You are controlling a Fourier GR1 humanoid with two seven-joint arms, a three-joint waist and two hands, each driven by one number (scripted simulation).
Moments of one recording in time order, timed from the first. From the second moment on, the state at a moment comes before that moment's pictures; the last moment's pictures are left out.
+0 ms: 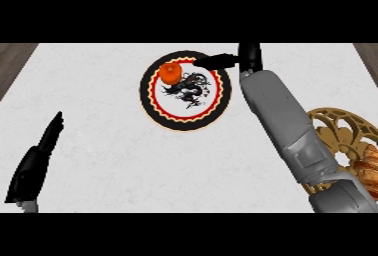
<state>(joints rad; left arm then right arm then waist) 0.05 0.27 0.12 -1.48 -0.21 -0.01 -0.13 -1.13 -0.07 -0.03 -0.44 0.08 -0.47 -0.11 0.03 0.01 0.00</state>
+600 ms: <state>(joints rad) 0.05 0.27 0.13 -1.48 -0.22 -0.02 -0.14 -0.99 -0.27 -0.18 -0.39 -0.03 -0.19 -0.46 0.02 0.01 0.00</state>
